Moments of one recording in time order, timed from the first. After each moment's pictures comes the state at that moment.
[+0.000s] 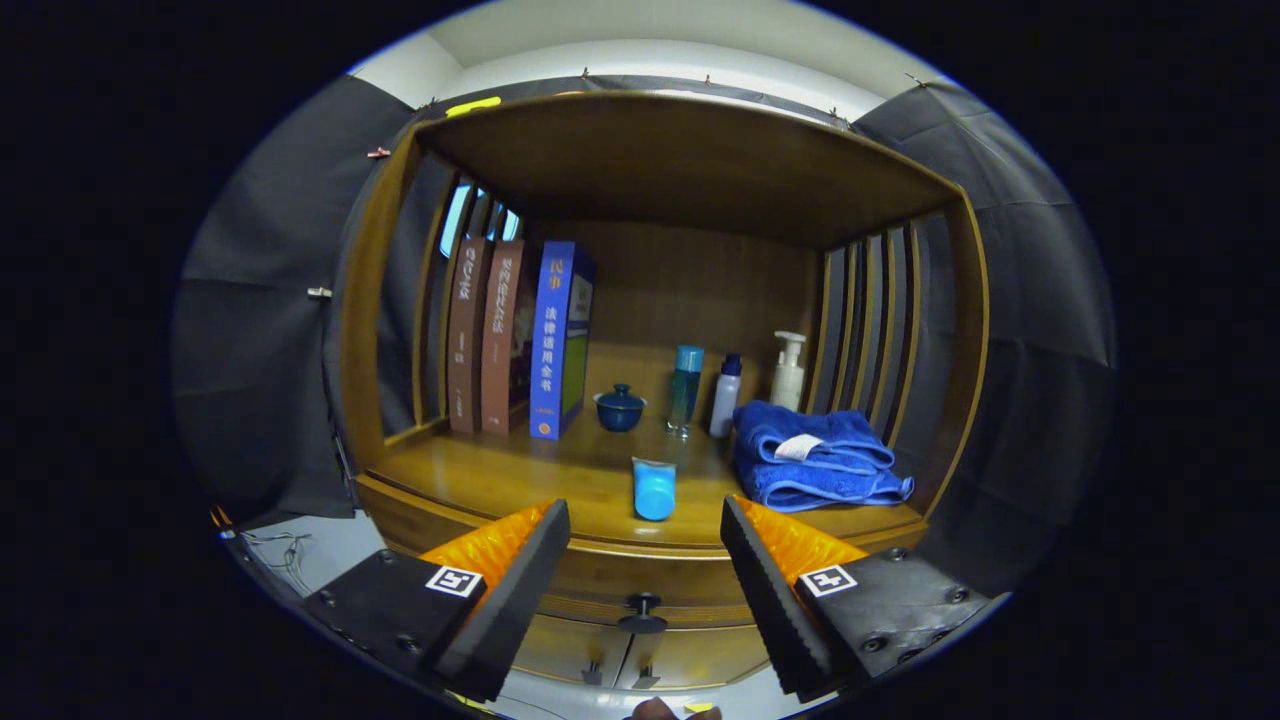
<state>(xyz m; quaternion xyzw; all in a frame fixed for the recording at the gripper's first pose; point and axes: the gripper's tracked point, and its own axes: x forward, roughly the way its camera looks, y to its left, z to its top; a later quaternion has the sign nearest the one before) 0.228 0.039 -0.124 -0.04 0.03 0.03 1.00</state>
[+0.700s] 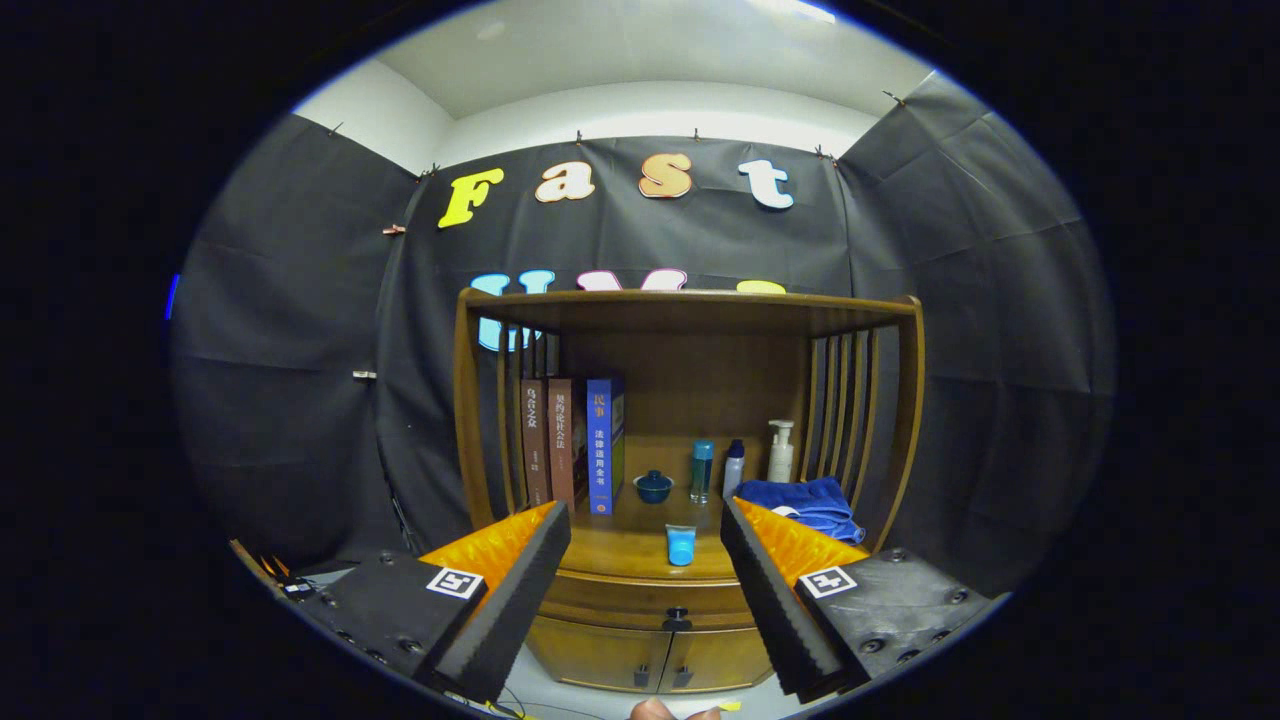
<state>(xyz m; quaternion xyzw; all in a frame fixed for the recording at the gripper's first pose) 0.096 0.052 0.010 0.00 -0.02 0.06 1.00</state>
